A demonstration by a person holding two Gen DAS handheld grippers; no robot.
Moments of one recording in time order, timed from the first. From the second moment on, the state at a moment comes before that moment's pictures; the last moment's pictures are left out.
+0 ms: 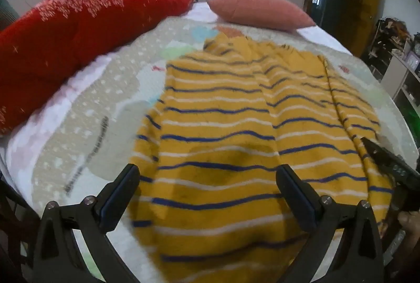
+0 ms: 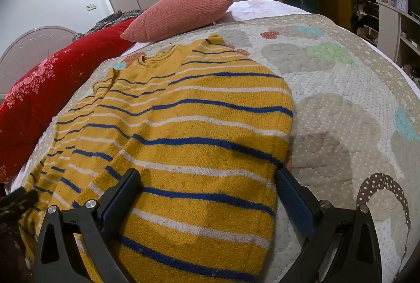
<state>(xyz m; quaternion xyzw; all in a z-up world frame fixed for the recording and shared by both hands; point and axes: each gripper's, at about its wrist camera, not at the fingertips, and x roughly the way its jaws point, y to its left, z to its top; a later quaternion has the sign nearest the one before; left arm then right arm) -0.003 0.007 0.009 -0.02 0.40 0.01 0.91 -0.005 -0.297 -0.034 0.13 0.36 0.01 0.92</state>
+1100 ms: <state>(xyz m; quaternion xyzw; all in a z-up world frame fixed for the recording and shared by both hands) 0.024 0.115 0.015 -0.04 0.46 0.14 0.87 -0.009 -0.300 -0.036 0.13 0.36 0.01 0.92</state>
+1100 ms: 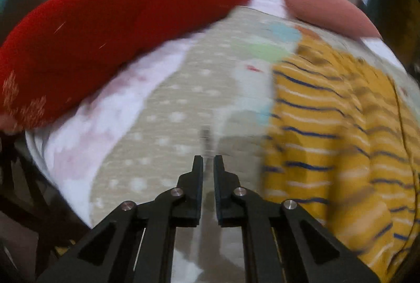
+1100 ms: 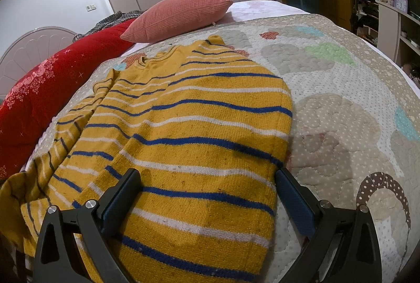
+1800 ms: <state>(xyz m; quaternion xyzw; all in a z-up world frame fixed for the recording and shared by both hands) -0.069 0.081 0.082 -0.05 0.36 0.05 0.93 0.004 -0.300 -0.036 0.11 0.42 0.03 0.90</state>
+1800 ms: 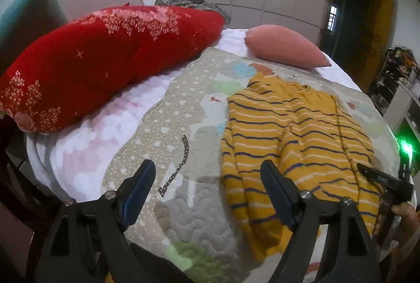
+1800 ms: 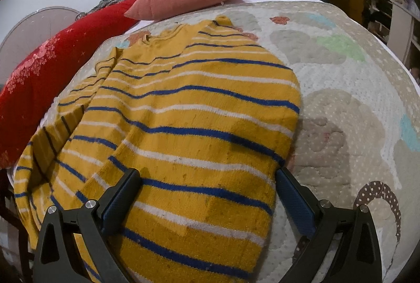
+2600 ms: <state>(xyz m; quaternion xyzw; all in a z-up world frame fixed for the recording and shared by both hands) -0.078 0.062 0.067 -0.04 0.37 0.00 0.93 -0.078 -0.345 0.014 0.20 0.37 0.01 0.91</state>
